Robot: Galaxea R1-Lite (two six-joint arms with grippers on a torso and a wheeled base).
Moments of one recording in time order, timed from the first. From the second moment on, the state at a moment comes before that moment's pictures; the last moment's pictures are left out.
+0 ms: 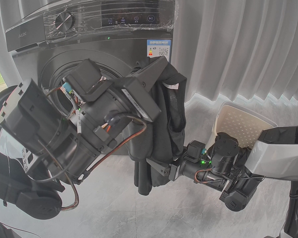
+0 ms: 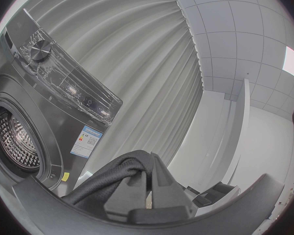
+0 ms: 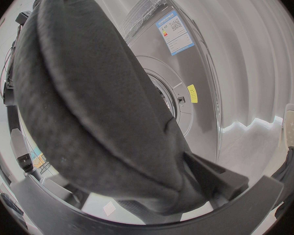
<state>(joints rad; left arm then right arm) -0.85 1.69 -0.76 -1.40 0.03 -0.32 0.66 2.24 -0.66 -1.54 0.21 0.18</state>
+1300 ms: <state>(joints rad) -0.69 1.94 -0.70 -1.54 0.05 -0.32 0.76 1.90 -0.37 -1.55 0.27 0.17</state>
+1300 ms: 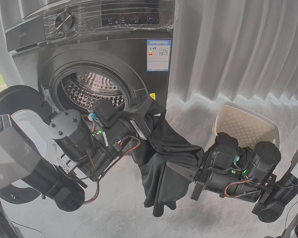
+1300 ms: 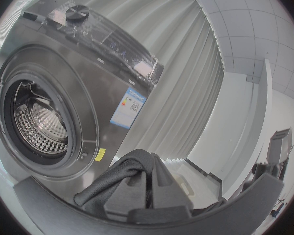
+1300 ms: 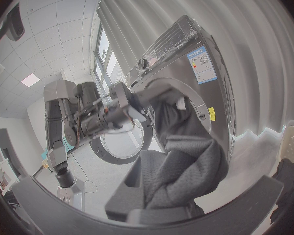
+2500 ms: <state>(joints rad) -0.75 1.99 -0.60 -1.55 0.04 -0.31 0.70 1.88 -0.46 -1.55 0.27 0.18</state>
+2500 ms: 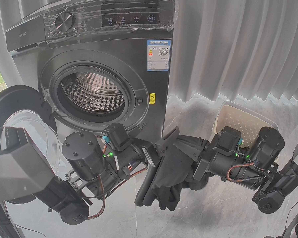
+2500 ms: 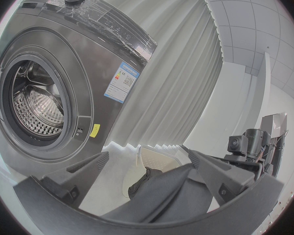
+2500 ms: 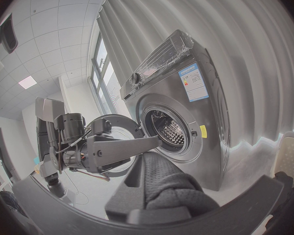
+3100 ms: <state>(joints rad) -0.74 1.95 -0.46 -1.55 -0.10 -0.23 0.69 1.87 -0.54 -1.55 0.26 0.21</state>
